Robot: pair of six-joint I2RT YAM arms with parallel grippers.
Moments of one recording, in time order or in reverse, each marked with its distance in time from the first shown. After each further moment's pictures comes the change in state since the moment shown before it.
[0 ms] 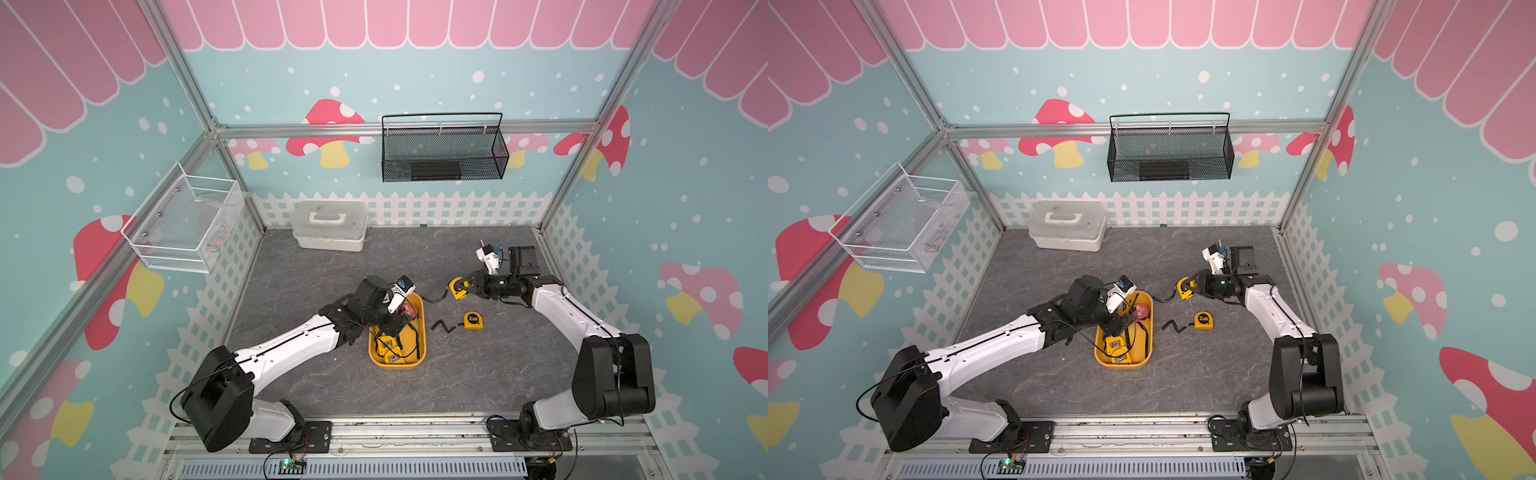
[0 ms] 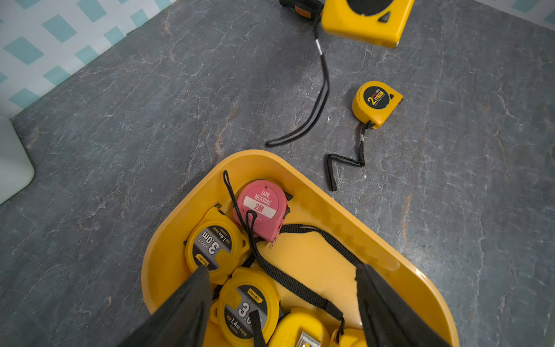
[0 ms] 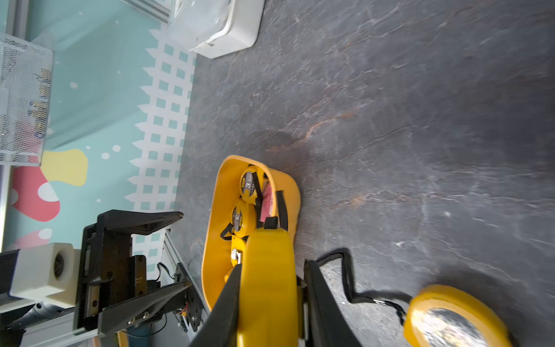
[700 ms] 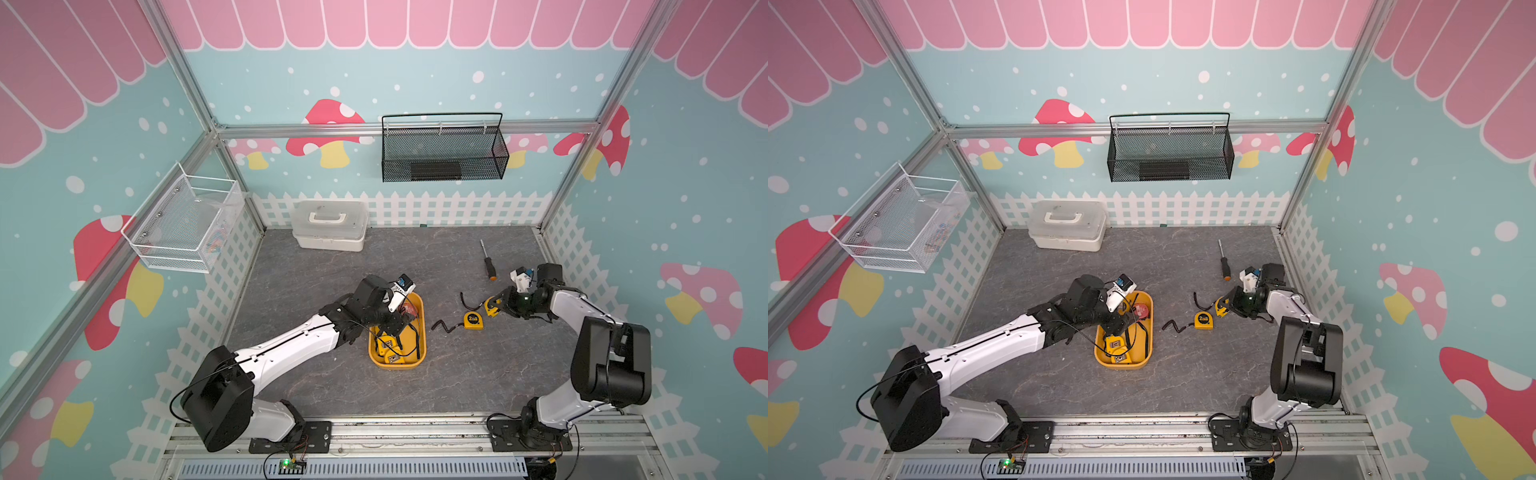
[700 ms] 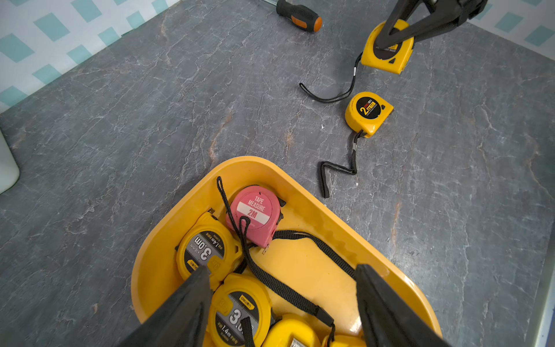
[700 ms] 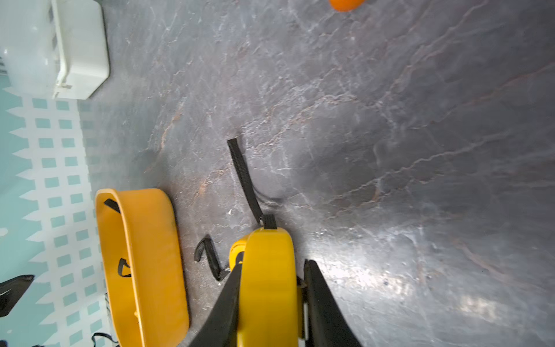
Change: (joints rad) left arm 0.001 0.001 0.000 0.018 0.024 -0.034; right arm -0.268 0.097 -0.109 -0.076 0.183 -0.132
